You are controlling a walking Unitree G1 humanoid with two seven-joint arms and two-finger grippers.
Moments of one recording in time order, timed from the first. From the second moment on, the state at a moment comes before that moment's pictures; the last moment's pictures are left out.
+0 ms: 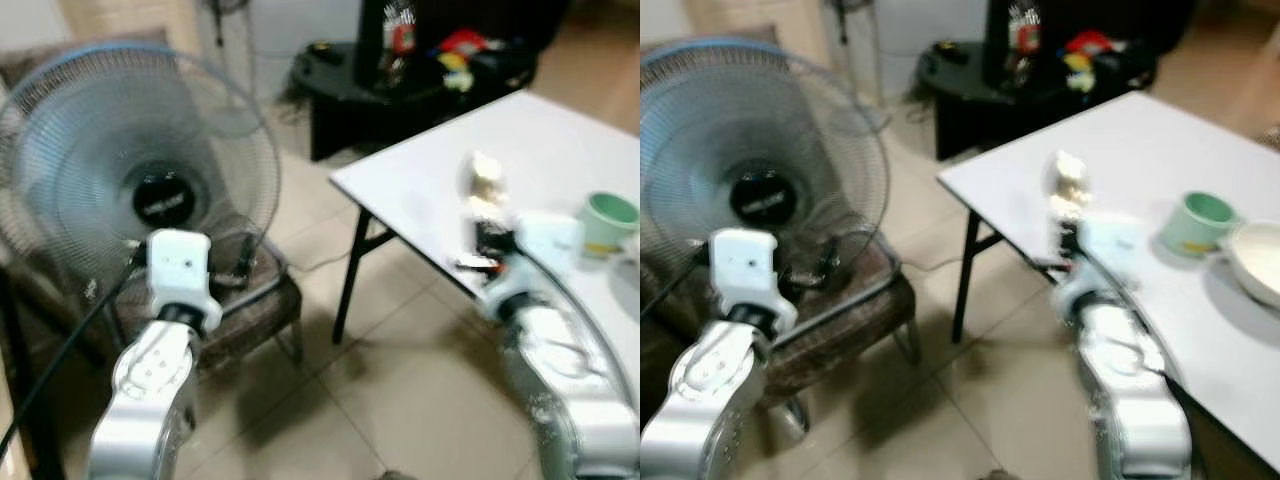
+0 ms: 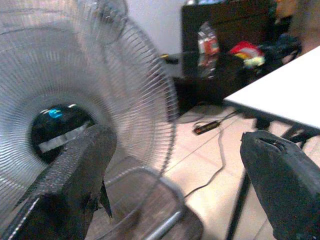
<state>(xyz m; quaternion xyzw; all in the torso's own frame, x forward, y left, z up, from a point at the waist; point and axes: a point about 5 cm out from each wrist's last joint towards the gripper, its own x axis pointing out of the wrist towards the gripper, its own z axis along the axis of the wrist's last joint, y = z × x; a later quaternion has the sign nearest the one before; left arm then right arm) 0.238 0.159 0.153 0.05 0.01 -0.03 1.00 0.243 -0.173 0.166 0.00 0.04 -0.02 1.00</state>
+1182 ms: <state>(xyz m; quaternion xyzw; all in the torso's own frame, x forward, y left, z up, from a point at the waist) 0.256 0.152 0.154 0.07 0.00 -0.08 0.99 0.233 -0.176 0.151 0.01 0.08 -0.05 1.00</state>
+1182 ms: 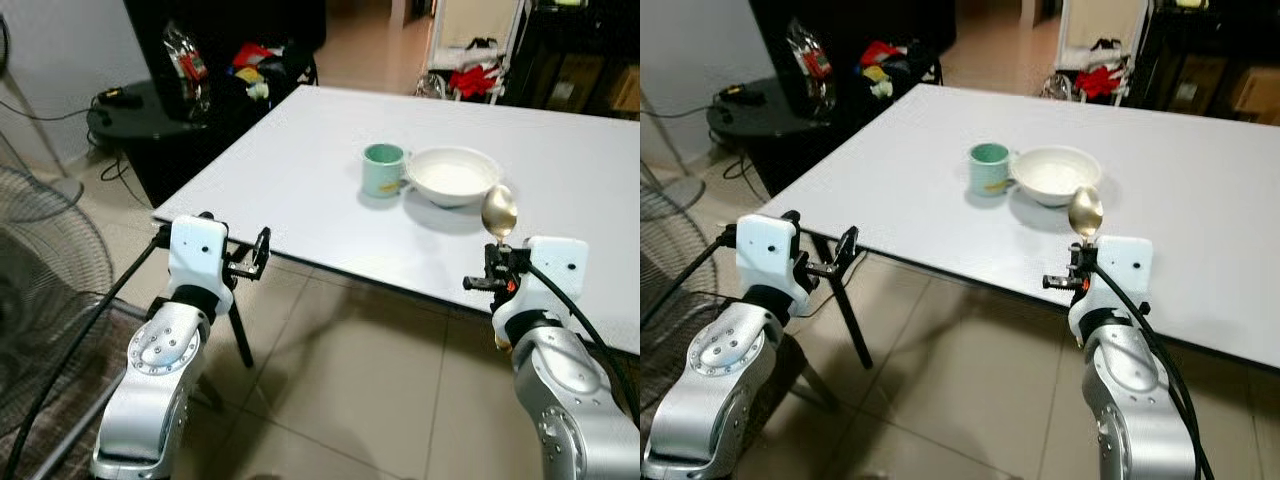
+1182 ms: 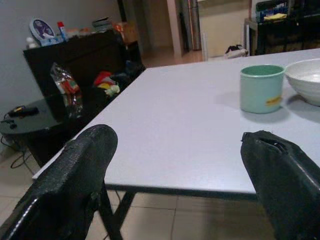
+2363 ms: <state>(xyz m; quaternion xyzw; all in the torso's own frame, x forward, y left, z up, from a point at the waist) 0.243 0.176 0.145 0.03 0.01 -0.04 1.00 0.256 -0.168 0.120 -0.02 0.13 0.04 0.99</state>
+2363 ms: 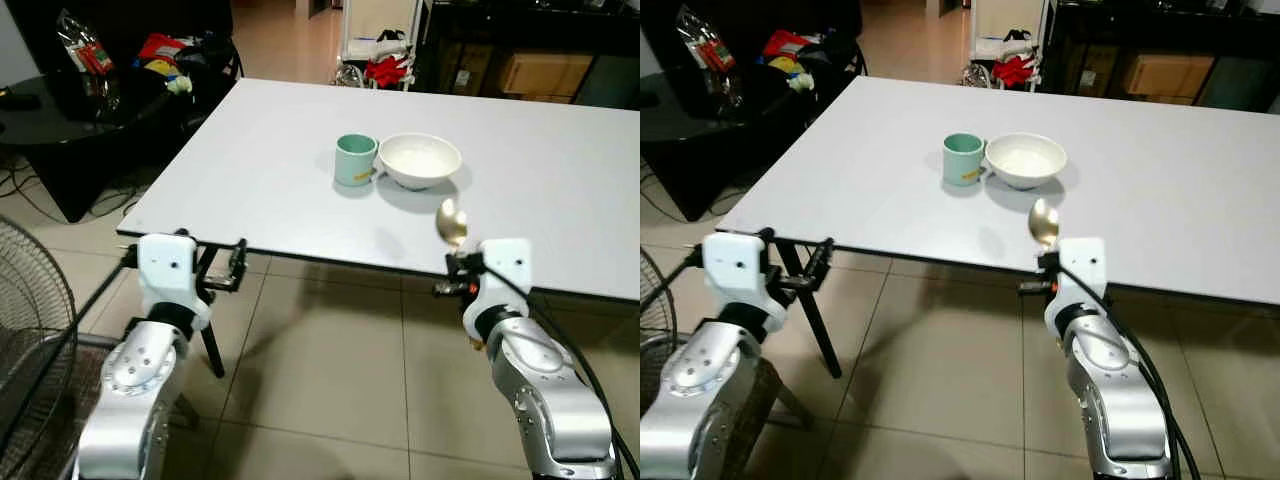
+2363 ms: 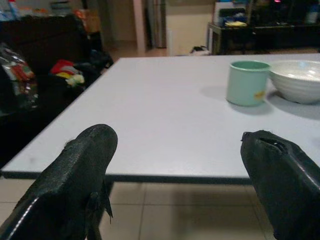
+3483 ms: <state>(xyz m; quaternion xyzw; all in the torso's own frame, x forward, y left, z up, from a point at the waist) 0.230 0.178 0.136 0.06 0.04 -0.10 0.99 0.238 -0.146 0.114 -0.01 0.16 0.12 0.98</state>
